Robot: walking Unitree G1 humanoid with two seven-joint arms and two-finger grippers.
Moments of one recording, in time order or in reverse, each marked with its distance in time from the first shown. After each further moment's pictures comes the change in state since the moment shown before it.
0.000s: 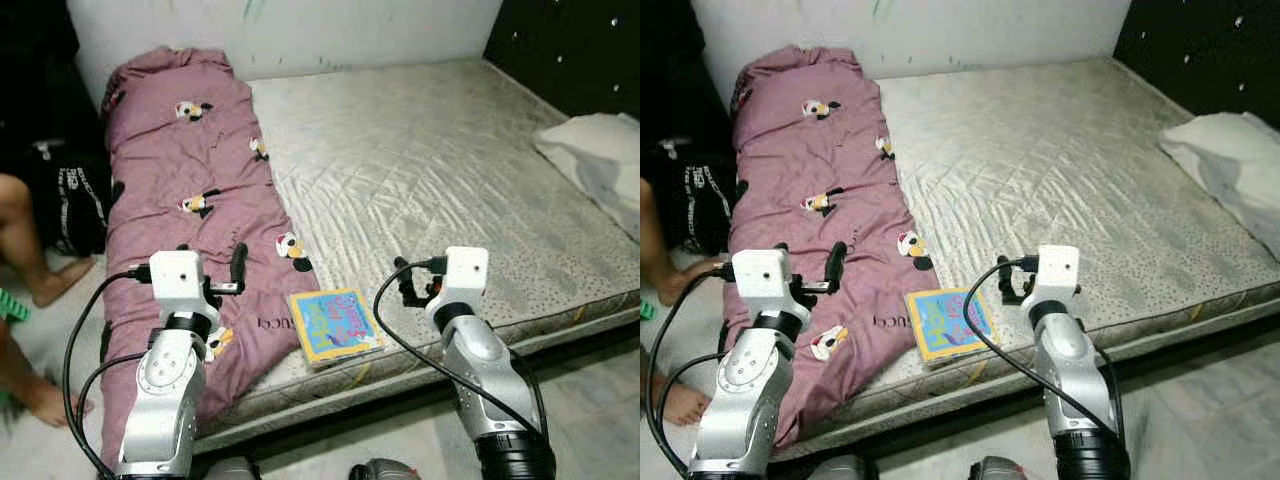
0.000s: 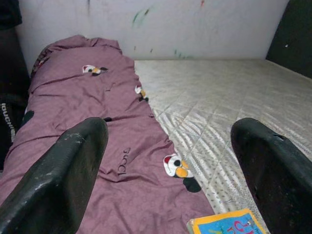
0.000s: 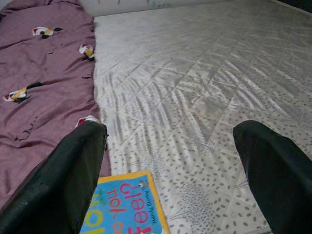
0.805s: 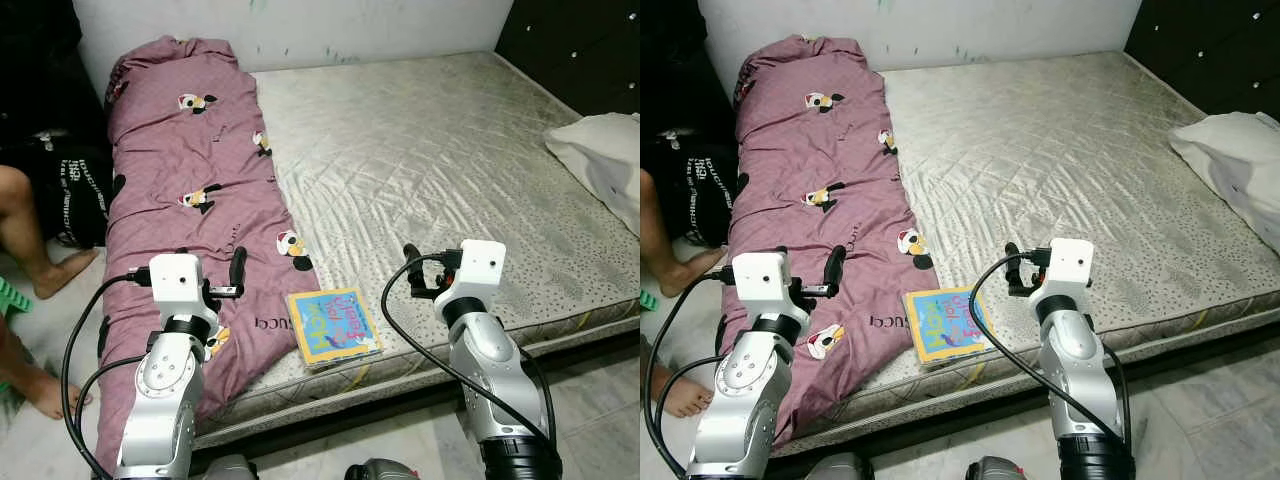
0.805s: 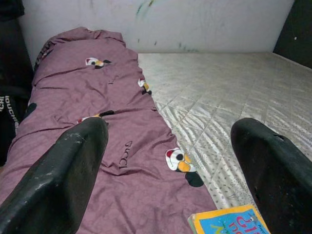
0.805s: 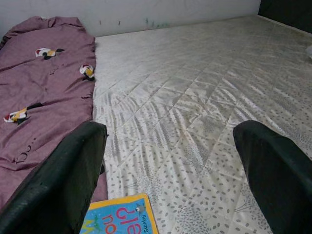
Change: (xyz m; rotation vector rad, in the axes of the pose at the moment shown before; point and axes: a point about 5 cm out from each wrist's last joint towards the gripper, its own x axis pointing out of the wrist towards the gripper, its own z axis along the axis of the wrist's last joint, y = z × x) left arm -0.003 0.000 -0.003 0.006 0.014 -0.006; right arm -0.006 -0.005 0.013 0.018 -0.080 -0.020
